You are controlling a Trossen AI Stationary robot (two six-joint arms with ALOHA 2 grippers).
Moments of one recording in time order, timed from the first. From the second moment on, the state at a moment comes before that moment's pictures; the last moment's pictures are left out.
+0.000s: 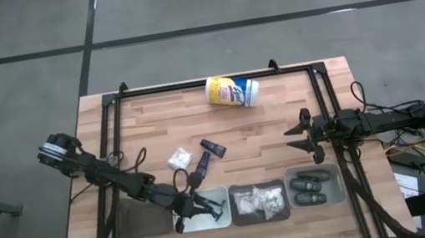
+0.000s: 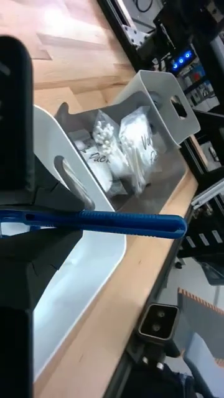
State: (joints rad) left arm -0.48 1.52 0.57 0.64 -0.09 0.28; right arm 0.06 0.07 0.01 0.02 0.05 0.21
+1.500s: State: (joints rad) left arm -0.47 1.53 0.57 0.59 -0.11 0.27; right arm 0.06 0.07 0.01 0.02 0.05 0.21
